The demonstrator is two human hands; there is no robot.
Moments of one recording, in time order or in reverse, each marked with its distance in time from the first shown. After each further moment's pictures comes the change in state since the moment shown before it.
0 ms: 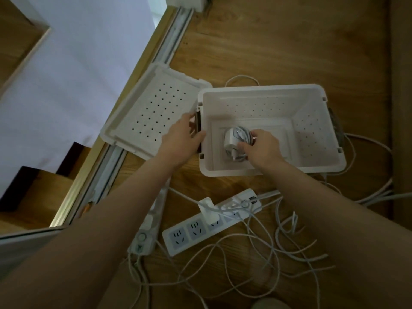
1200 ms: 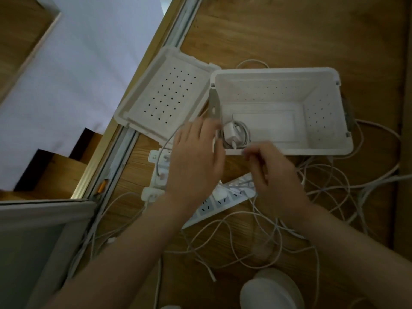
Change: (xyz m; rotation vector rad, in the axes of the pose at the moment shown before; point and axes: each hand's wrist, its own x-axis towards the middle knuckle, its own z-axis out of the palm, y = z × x) left_hand -0.108 0.019 0.002 0.167 0.409 0.466; right_hand -0.113 0.014 -0.014 0.065 0.038 -0.702
